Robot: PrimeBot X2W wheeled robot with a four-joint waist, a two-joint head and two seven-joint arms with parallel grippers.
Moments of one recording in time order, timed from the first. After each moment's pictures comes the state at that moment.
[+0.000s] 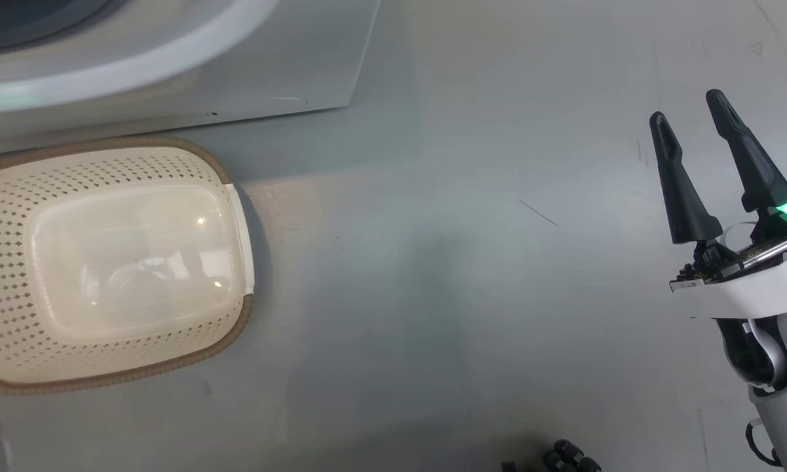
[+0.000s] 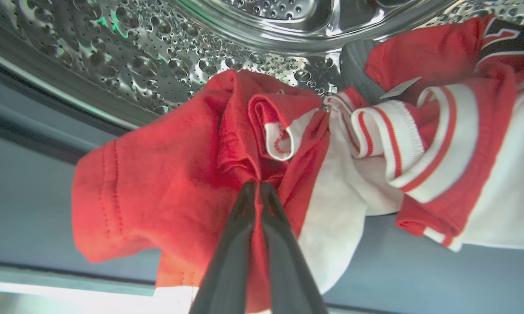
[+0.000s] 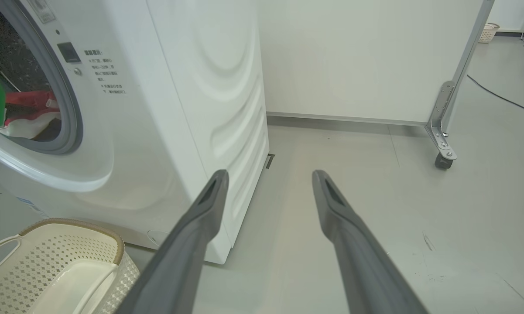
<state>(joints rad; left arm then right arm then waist) -1.06 0.26 0.12 0.68 0.08 0.10 0.34 -0.29 -0.38 0.26 -0.08 0.57 0.12 -0.26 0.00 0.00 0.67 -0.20</state>
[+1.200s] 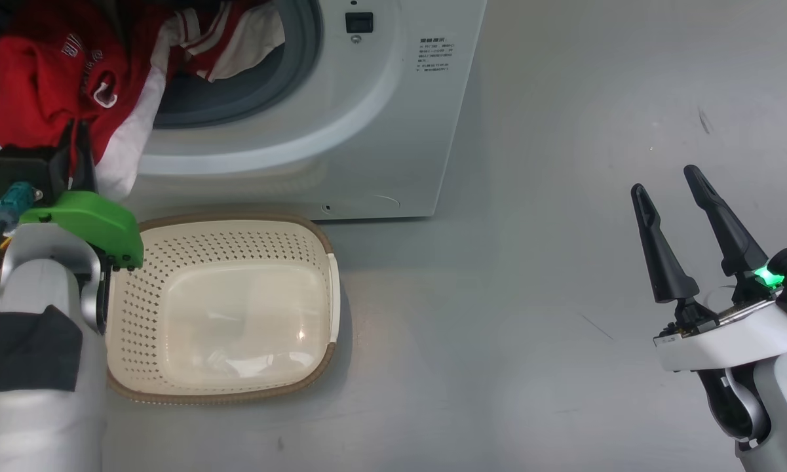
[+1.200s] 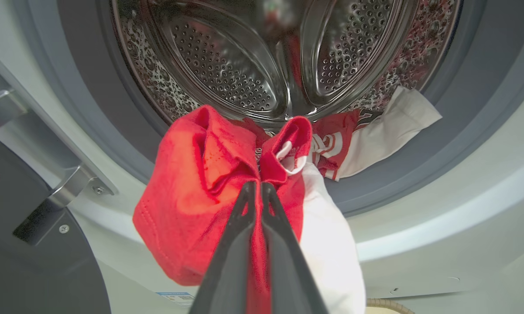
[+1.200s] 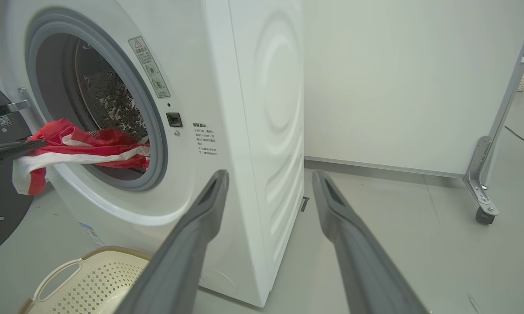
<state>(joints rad) -0.68 0.10 0.06 0.67 -0.02 -0.04 -0.13 -0.15 -0.35 0.25 -0.06 0.51 0.12 -0.26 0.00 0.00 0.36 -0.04</state>
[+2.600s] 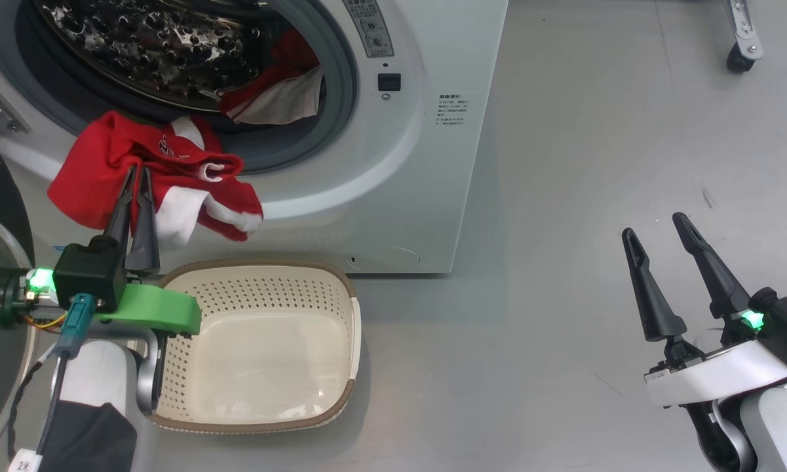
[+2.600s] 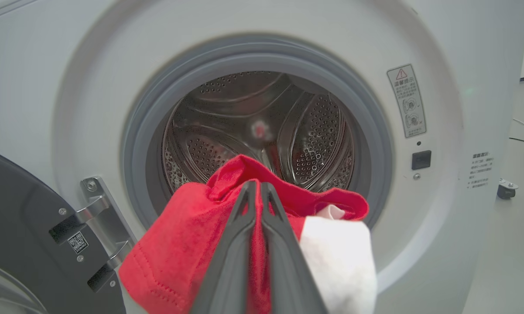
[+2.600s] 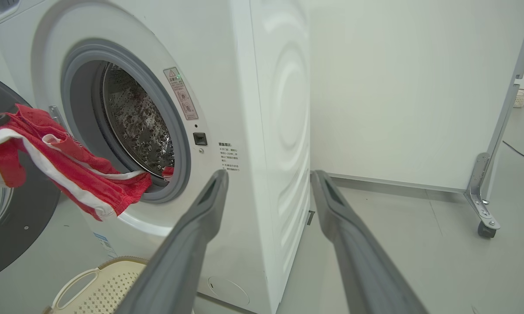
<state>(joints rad) -0.36 0.04 -0.02 0.29 -0.03 -0.02 -0.25 -0.06 -0.30 0.23 -0.03 0.48 0.12 -0.26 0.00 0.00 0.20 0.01</state>
